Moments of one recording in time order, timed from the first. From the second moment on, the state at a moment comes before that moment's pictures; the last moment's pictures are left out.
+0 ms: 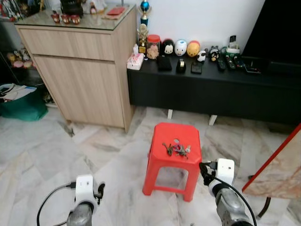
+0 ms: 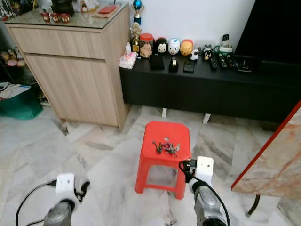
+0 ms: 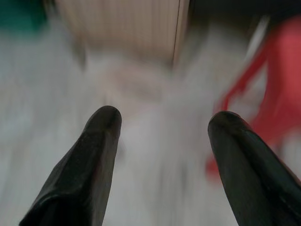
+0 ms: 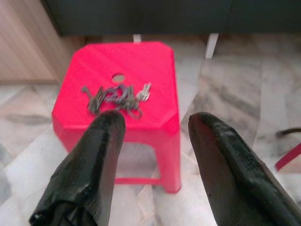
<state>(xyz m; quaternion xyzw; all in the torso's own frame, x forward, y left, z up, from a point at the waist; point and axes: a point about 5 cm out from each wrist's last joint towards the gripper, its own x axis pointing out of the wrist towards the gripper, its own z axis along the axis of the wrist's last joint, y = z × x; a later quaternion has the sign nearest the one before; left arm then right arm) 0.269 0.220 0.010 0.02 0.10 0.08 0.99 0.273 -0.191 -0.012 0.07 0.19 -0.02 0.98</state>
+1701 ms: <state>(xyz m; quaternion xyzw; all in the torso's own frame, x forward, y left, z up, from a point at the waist) 0.244 0.208 0.039 0.08 0.02 0.05 1.00 0.231 -0.184 -0.041 0.08 0.22 -0.03 0.97</state>
